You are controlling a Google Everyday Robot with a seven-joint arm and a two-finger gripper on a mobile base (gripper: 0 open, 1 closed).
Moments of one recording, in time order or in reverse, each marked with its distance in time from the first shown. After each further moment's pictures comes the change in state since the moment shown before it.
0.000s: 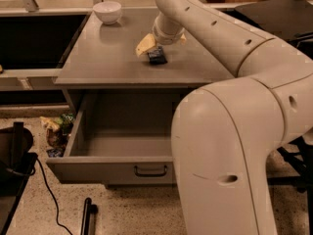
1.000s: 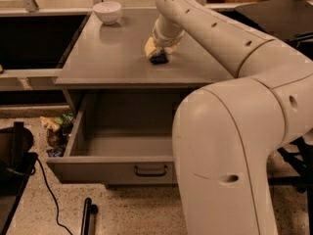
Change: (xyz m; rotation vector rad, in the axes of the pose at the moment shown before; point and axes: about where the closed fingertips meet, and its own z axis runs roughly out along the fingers) arm 0.009 0.003 0.010 -0.012 0.022 0.024
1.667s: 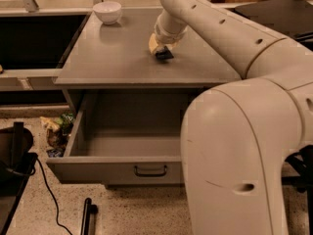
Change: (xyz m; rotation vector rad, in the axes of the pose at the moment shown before) arm -0.009 0.001 -0.023 -0.020 -0.048 0.006
